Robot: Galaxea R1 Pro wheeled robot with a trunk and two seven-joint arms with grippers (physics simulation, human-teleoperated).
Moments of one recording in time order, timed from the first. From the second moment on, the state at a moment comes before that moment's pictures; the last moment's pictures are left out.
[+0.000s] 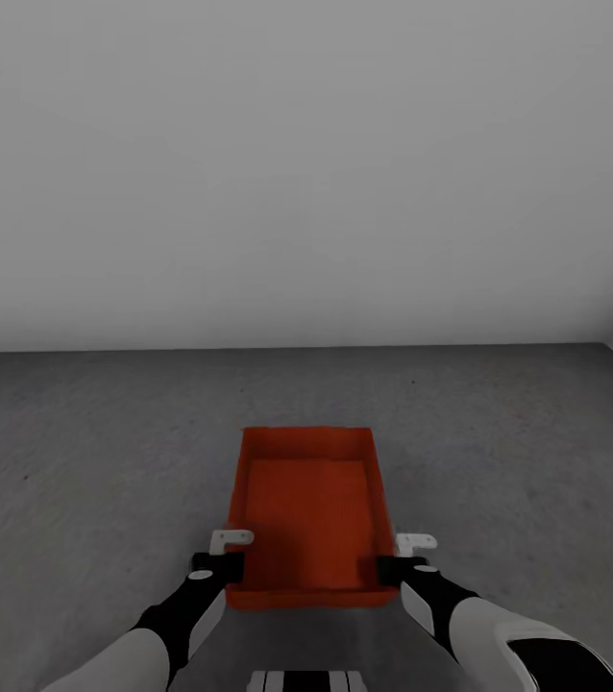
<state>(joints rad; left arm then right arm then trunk) -0.63 -0.11 -0.12 -0.31 0.08 0.04 0.19 -0.77 0.08 -0.02 -0.02 -0.01 -0.01 -0.10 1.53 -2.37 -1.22</state>
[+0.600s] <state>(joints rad) -0.63 -0.11 -0.11 -0.31 0.07 0.04 0.20 -0.77 0.07 -0.02 -0.02 -0.01 -0.01 -0.10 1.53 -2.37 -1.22</state>
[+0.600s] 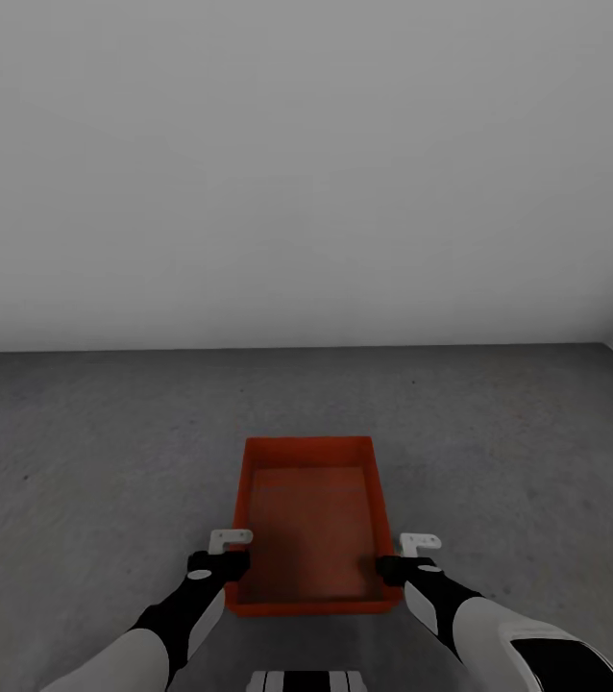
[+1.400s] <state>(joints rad) -0.63 -0.11 -0.11 -0.31 0.09 0.04 0.20 -0.77 0.07 -0.02 -0.02 -0.01 -0.01 -0.11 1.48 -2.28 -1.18</state>
